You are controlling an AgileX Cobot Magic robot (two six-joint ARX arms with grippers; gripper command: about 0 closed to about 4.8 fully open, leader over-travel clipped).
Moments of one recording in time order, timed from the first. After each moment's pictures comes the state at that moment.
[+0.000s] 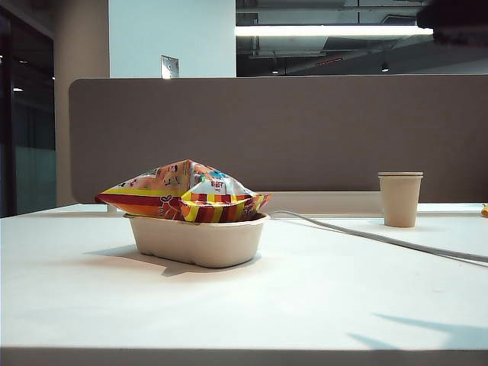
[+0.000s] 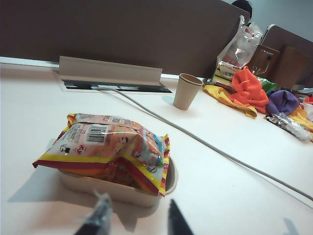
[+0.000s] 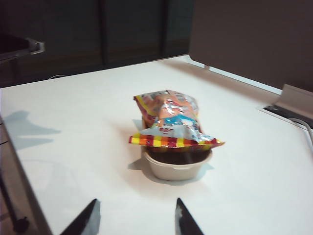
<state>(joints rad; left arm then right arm) -0.32 0.06 0.19 -0.12 0.32 -0.26 0.68 0.16 0.16 -0.03 -0.18 -0.08</state>
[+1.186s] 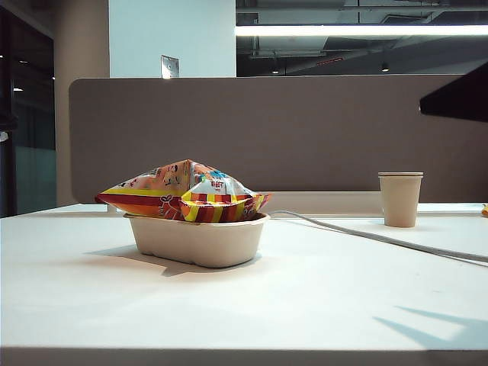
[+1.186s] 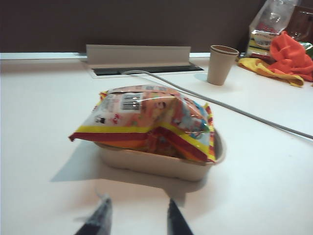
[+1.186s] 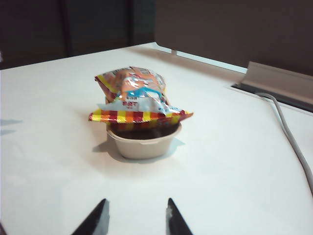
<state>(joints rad) -0.32 0.06 0.01 0.02 0.23 -0.08 0.68 0.16 0.00 0.13 -0.05 -0.06</state>
